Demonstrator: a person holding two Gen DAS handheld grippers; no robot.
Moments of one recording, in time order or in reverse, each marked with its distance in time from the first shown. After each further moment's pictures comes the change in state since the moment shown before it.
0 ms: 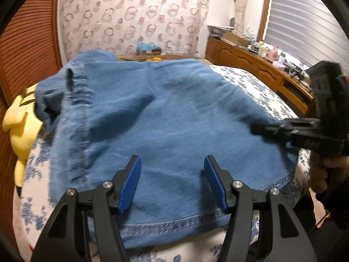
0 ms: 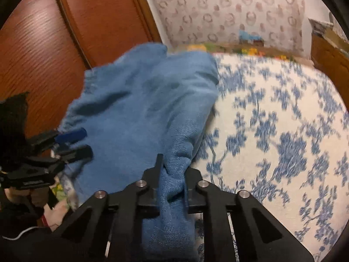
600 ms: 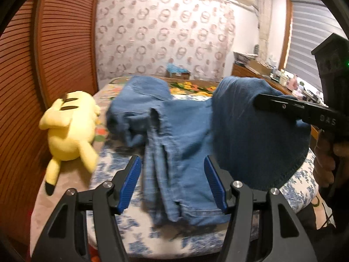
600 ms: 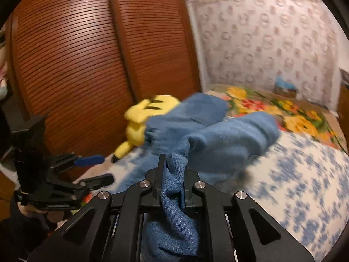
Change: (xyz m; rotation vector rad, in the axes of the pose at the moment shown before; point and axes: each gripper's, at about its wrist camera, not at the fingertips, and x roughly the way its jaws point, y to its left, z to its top) left arm -0.086 0.084 -0.002 -0.106 -0.157 0.130; right arm -0.005 0.143 0.086 -0.234 -0.159 0.156
